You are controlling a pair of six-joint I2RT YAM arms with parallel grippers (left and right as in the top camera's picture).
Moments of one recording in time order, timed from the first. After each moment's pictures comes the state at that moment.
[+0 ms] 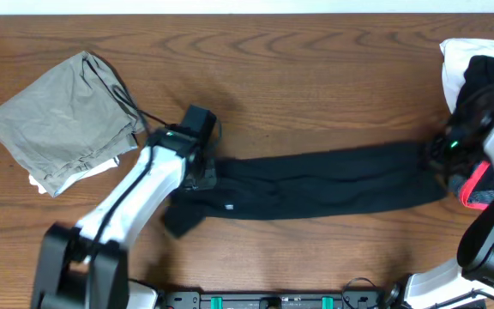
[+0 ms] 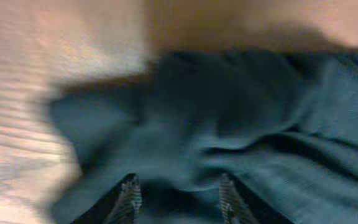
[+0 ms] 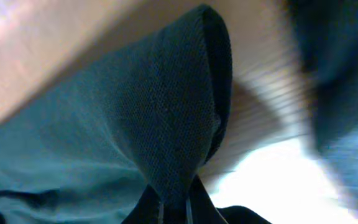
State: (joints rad) left arm -0.36 1.56 1.00 -0.89 -0.01 -0.48; right arm -0.43 1.77 1.25 -1.00 -0.21 0.04
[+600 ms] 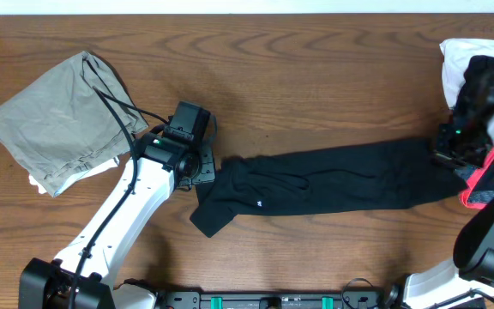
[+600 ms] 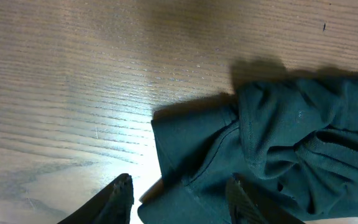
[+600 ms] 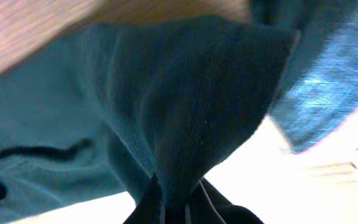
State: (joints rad) left arm -0.36 1.45 1.02 -0.89 -0.02 -0.48; right arm -0.33 1.77 1.39 -1.21 -0.05 0.05
